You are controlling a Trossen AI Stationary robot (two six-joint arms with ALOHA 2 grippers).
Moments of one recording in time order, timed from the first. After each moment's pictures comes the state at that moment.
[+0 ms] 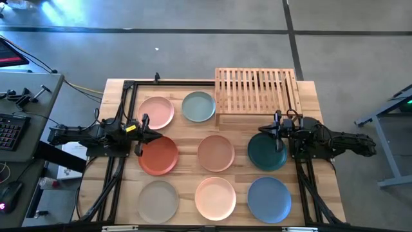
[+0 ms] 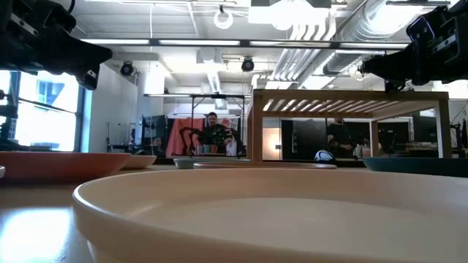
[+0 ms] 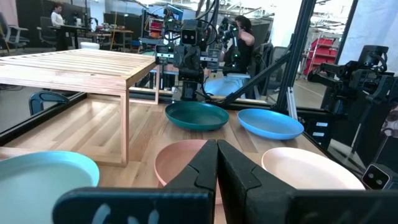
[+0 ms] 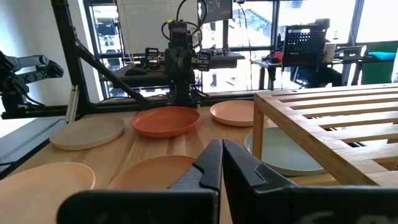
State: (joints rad) left arm -0.03 0.00 0.01 0.01 0.01 -0.10; right arm -0.14 0.01 0.01 0.02 -0.06 0.03
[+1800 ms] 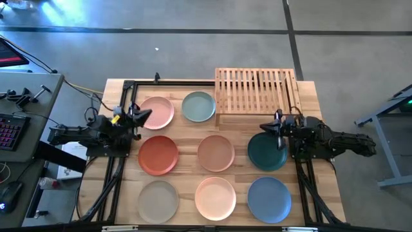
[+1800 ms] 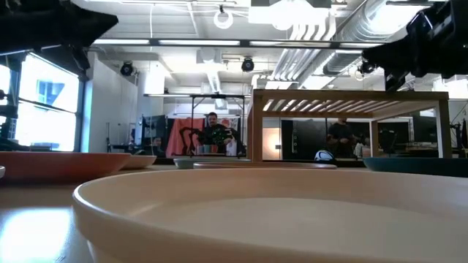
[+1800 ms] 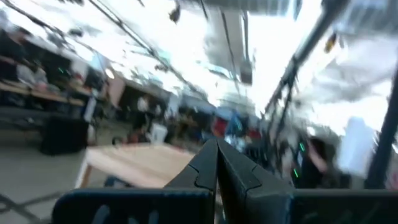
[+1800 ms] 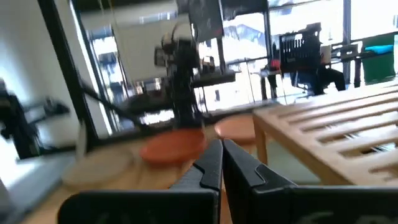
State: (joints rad) left arm -0.03 0.00 0.01 0.46 -0.39 -0.15; right arm -0.14 0.01 0.01 0.12 -0.04 0.20
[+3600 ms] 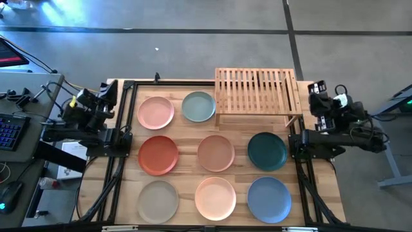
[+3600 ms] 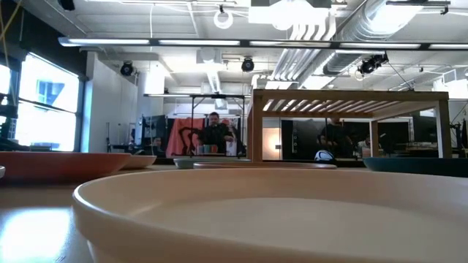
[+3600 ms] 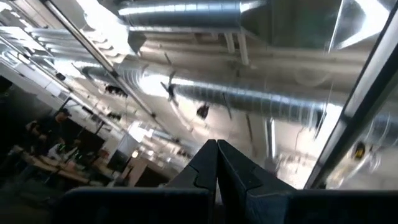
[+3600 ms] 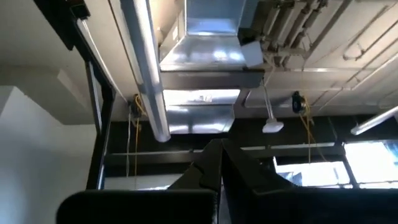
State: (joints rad) left arm -0.03 0.20 0.38 0.67 -0.56 0.00; right arm -0.14 0.27 0.49 0.62 -0.03 0.10
